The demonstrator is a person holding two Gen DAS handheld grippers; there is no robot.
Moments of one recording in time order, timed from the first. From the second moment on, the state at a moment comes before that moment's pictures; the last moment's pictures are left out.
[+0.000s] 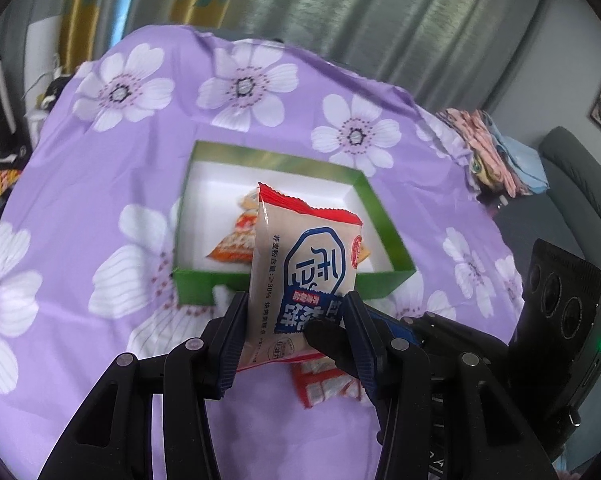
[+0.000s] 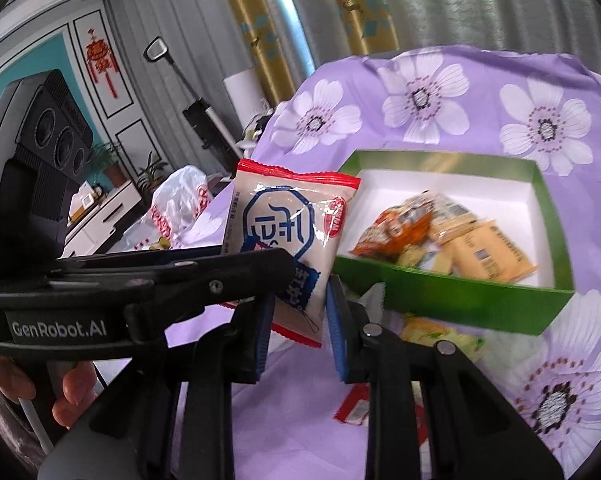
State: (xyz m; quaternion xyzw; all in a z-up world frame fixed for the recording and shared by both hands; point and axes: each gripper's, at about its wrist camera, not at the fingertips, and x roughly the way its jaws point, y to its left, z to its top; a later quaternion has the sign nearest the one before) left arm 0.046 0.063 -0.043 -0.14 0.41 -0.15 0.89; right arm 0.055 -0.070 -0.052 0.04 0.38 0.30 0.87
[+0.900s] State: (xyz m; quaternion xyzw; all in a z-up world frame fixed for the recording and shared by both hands) left arm 0.151 0.008 -0.057 -0.13 0.44 -0.19 0.87; right arm 0.140 -0.132 -0.061 0.06 0.38 0.24 0.89
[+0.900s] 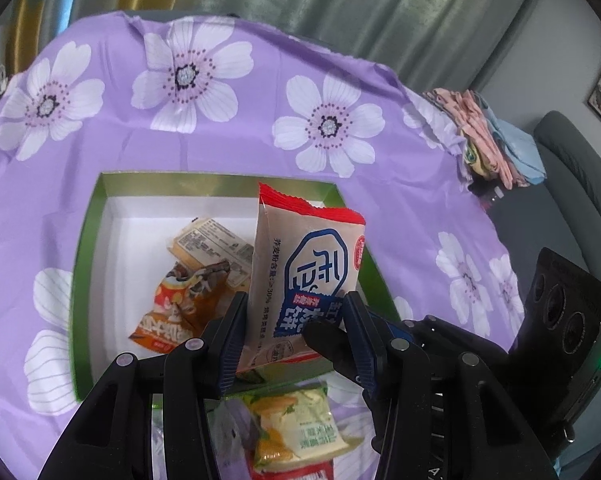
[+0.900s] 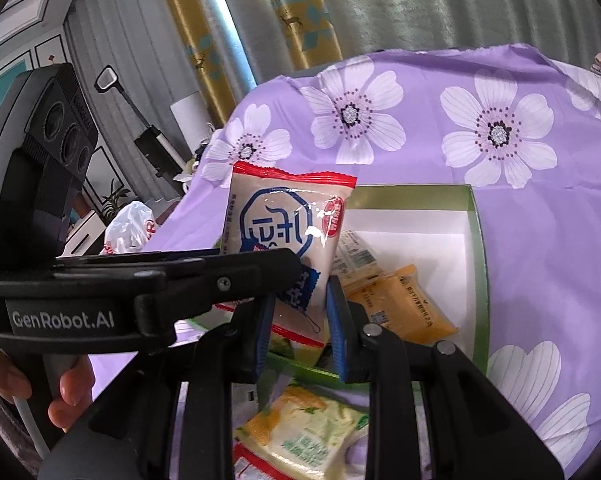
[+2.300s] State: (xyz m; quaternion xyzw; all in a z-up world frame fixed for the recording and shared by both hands) left arm 0.064 0.044 -0.031 -0.13 0.41 -0.12 0.89; right arm 0.076 -0.148 -0.022 0.00 0.36 0.16 0.92
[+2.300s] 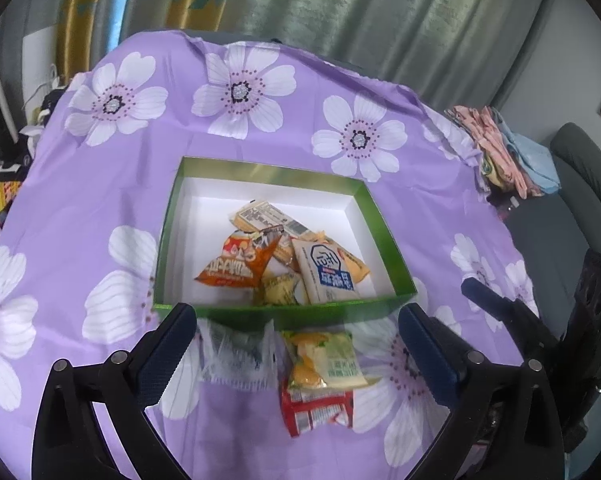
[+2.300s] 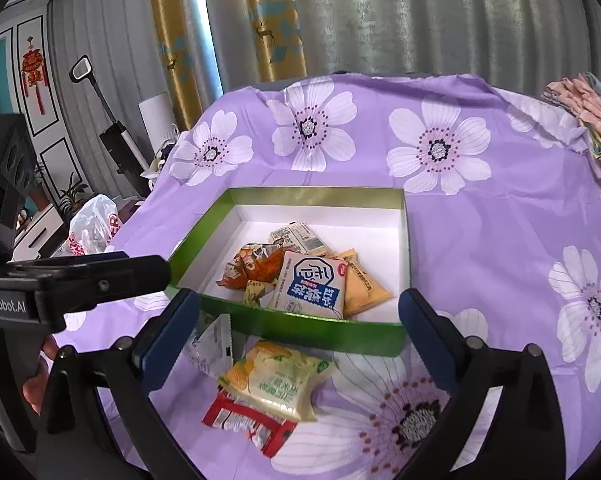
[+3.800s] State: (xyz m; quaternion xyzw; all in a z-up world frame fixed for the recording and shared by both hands) left arm 0.004 0.030 -0.099 -0.14 0.47 -0.16 0.86; right arm 0.002 -0.166 -0.074 0.01 0.43 0.23 0.87
